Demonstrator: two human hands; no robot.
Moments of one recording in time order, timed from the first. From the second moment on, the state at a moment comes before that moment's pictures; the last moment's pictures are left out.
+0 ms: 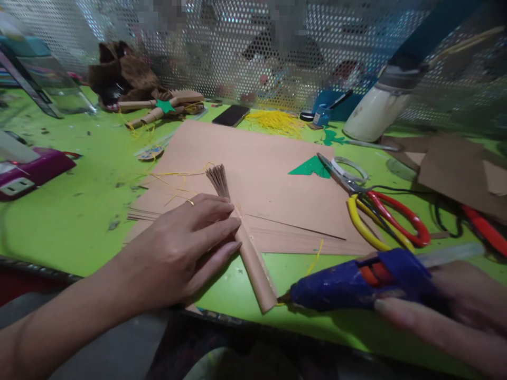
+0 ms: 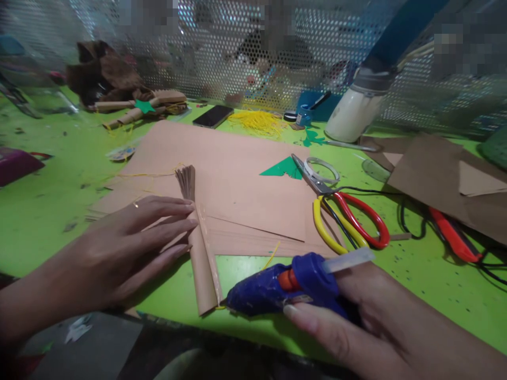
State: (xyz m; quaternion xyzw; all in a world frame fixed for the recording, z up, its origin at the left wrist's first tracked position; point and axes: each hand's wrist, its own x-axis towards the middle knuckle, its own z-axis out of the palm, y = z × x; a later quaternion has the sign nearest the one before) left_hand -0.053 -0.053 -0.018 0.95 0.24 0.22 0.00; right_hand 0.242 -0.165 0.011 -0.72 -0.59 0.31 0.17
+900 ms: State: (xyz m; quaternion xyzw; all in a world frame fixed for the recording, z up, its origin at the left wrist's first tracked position) left_hand -0.052 -0.053 -0.018 0.95 0.22 0.23 0.00; right_hand 0.214 -0.093 0.013 -0.59 -0.70 0.36 0.19
